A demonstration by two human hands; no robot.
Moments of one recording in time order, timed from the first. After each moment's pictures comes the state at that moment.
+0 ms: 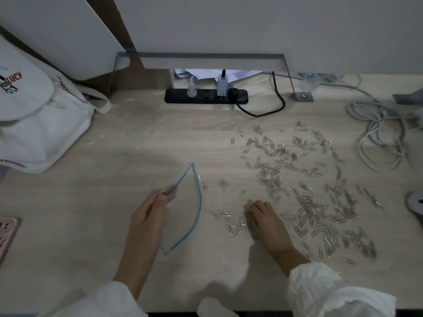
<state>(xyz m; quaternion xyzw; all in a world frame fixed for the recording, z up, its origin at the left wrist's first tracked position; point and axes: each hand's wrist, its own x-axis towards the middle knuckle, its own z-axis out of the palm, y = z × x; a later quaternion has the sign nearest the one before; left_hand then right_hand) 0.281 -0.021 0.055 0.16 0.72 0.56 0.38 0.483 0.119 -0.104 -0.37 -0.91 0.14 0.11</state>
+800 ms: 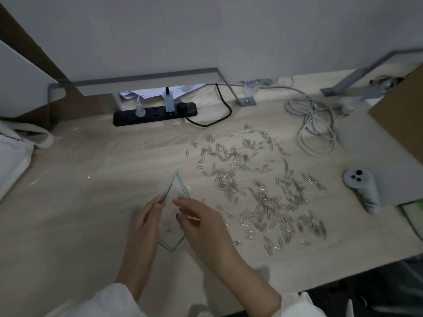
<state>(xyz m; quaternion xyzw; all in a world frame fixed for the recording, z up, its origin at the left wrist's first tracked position) 0.322 0.028 0.038 0.21 0.72 0.51 0.42 0.431 0.075 0.054 -0.46 -0.65 0.55 0.26</state>
